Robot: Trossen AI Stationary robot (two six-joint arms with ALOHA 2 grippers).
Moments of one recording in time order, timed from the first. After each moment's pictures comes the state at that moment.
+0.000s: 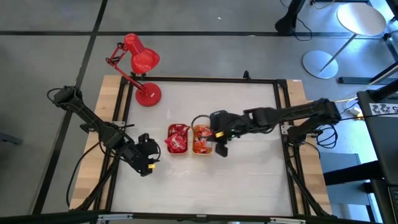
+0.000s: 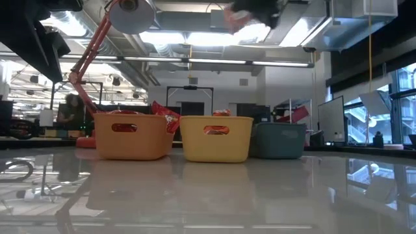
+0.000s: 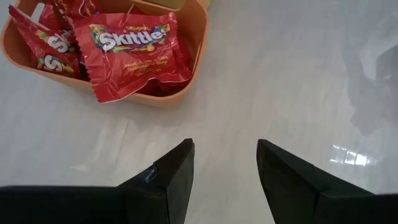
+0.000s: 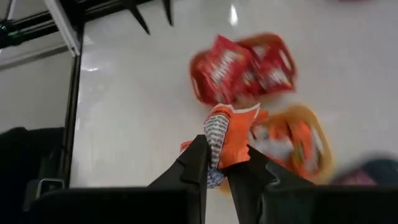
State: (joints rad) left arm -0.65 1.15 0.74 -0.64 -0.41 -0.83; right arm 0.16 1.53 1.40 -0.63 0.03 0.37
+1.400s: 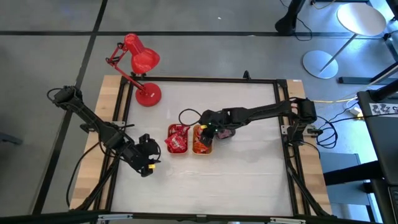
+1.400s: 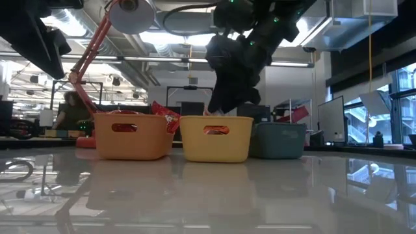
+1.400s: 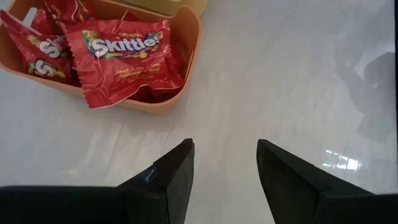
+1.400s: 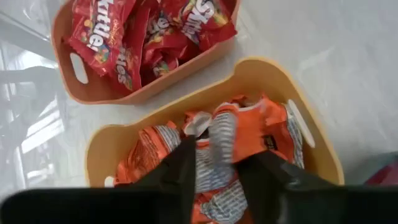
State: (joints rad) left arm -0.65 1.15 0.74 -0.61 -0.41 -0.83; right arm -0.03 1.83 1.26 -0.37 -0.07 0.44
